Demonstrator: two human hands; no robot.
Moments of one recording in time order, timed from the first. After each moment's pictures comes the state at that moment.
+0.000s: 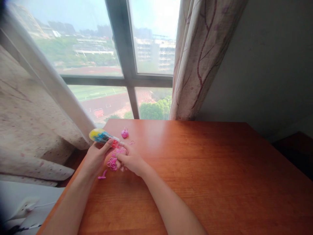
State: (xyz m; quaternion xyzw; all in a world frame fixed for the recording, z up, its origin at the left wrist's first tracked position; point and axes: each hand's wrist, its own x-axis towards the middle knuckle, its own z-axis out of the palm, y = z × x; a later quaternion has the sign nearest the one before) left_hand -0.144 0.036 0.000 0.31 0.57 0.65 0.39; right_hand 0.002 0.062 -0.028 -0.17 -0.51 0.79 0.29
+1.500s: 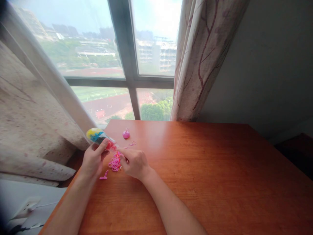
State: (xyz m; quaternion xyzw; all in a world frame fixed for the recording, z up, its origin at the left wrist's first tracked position) left_hand -0.144 0.031 0.006 0.25 0.58 0.70 0.34; right_hand 0.018 0.057 -0.029 -0.26 -0.84 0.26 0.40
